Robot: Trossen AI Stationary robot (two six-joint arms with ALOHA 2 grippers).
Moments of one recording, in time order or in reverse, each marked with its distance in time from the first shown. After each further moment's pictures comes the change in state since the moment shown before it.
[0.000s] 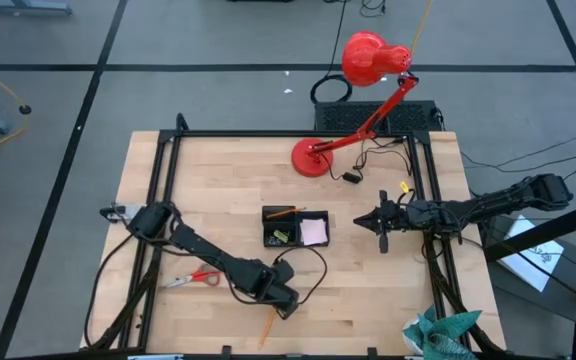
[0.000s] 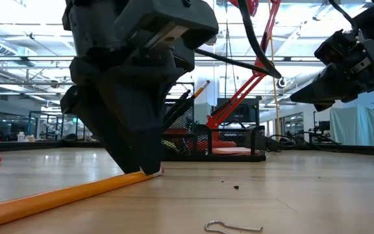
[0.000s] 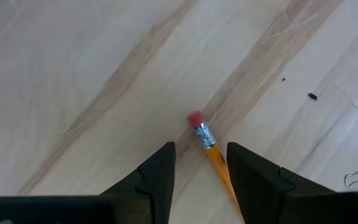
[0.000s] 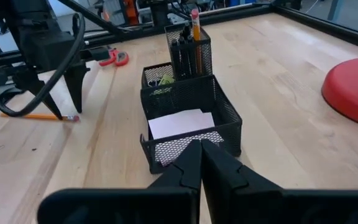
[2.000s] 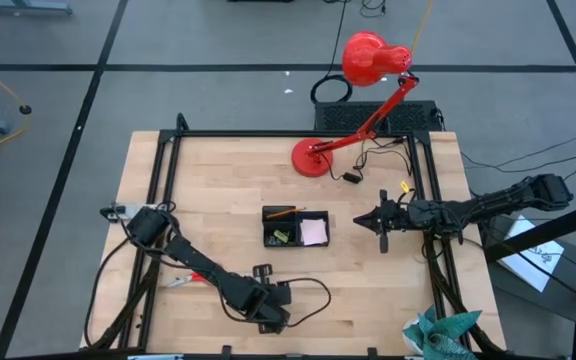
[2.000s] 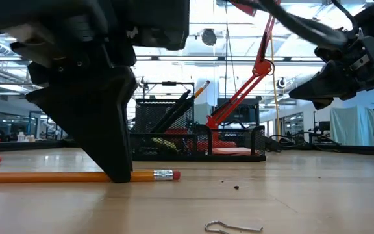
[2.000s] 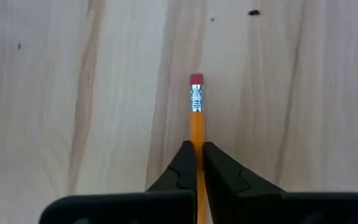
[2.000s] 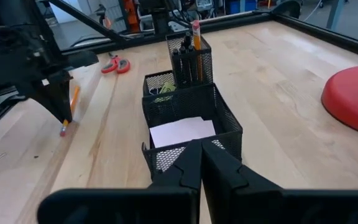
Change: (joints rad) left arm -0.080 0.047 0.010 -0.003 -0.186 0.536; right arm -0.001 -0.001 0.000 0.026 0.003 -0.005
